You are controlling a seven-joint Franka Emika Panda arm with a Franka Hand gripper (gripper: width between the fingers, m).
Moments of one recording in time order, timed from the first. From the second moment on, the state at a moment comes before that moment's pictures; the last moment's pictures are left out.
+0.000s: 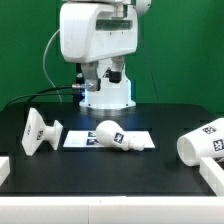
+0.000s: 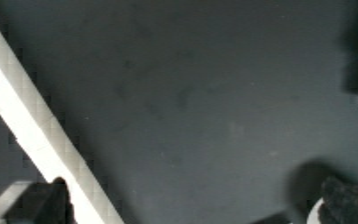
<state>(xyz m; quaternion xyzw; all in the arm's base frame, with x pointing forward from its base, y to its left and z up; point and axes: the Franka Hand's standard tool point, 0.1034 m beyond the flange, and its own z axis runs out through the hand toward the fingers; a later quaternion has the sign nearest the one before) 0.546 -0.044 0.160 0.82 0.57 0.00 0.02</state>
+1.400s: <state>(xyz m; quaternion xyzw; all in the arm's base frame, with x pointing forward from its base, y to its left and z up) 0.424 -0.111 0.112 0.73 0.68 0.04 0.10</state>
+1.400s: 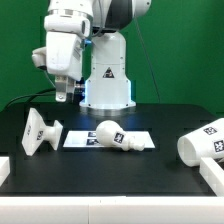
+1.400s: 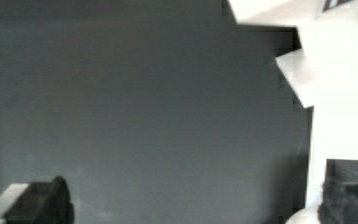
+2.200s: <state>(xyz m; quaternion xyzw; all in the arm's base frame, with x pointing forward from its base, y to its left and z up) 0.405 -0.112 0.137 0.75 0.65 -0.03 0.15</state>
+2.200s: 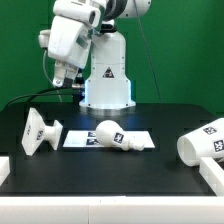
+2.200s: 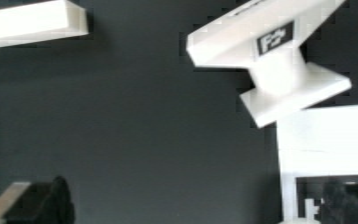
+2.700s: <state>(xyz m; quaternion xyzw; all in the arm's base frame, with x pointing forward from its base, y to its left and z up) 0.400 -0.113 0.130 0.71 0.69 -0.05 0.14</state>
